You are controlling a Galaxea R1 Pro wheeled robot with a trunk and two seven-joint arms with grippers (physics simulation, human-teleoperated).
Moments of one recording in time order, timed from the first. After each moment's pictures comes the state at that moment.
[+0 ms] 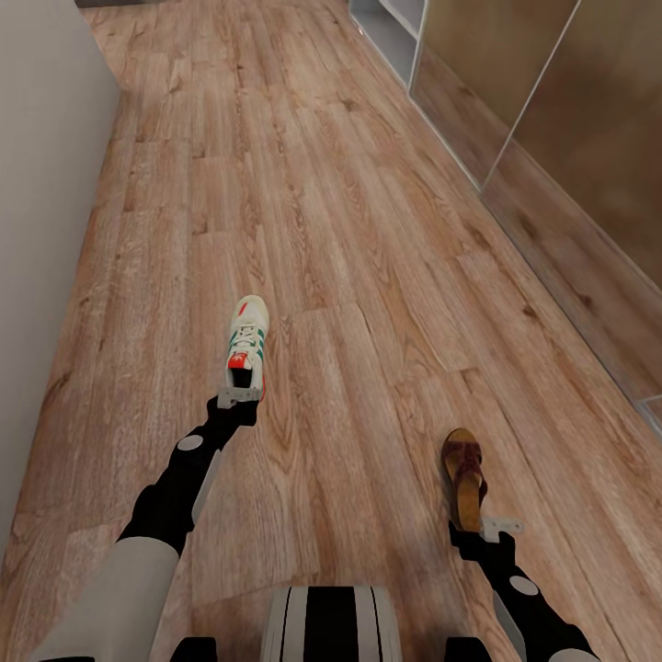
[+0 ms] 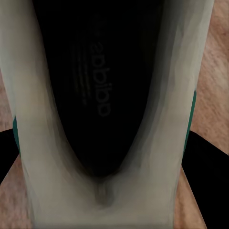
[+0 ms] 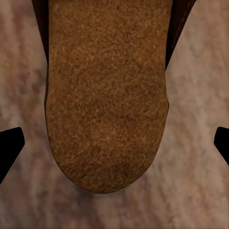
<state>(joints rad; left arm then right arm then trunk) -0.71 -0.06 0.07 -0.95 -0.12 0.14 -0.14 -0.50 -0.07 -0.26 -0.45 0.15 -0.20 0.05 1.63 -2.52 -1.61</state>
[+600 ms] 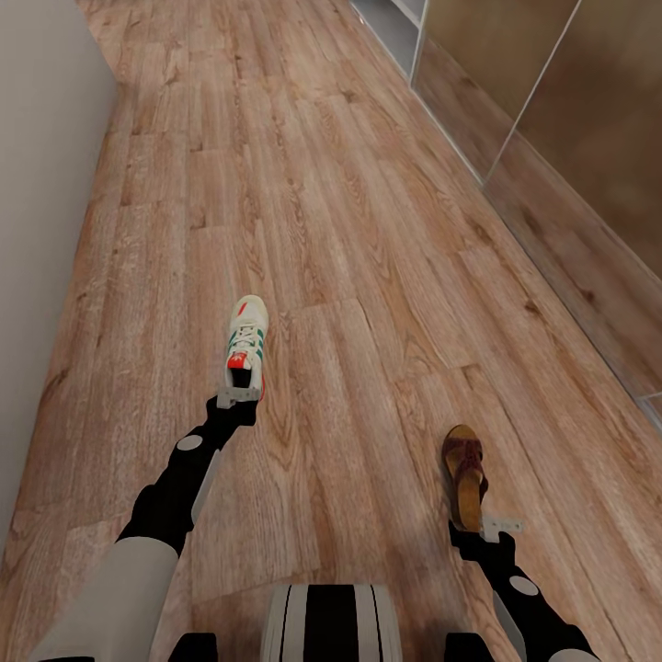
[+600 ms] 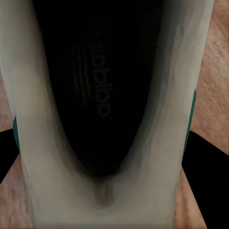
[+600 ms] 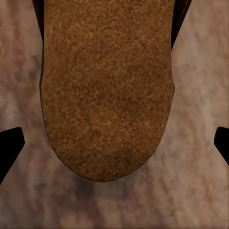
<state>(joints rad) -0.71 -0.06 0.07 -0.95 -0.12 0.14 -0.14 -0.50 -0.07 -0.26 -0.45 0.15 -0.20 0.05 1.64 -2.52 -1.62</state>
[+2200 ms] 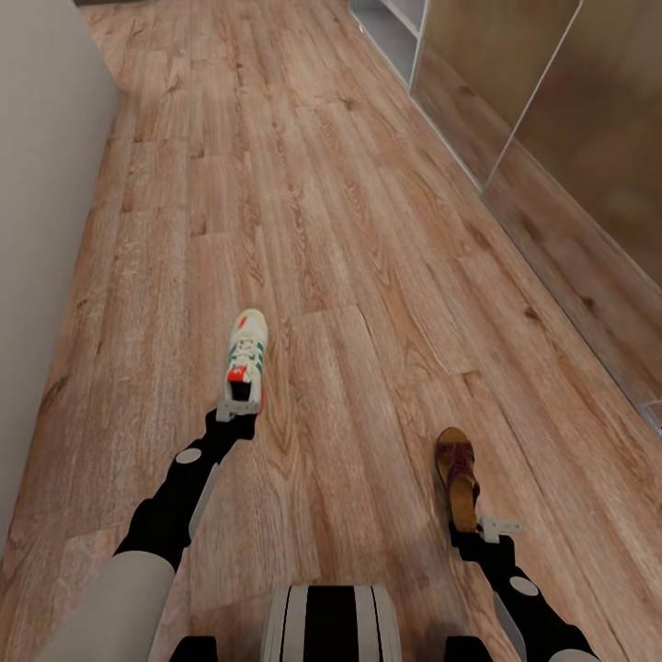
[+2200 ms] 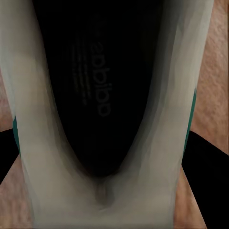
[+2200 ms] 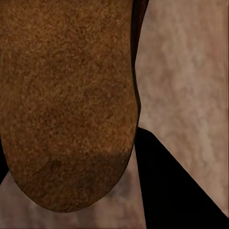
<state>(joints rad) -0.67 -0.05 0.07 -0.93 -0.12 0.13 -0.14 -0.50 -0.07 -0.26 -0.45 0.15 -0.20 0.05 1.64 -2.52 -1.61</state>
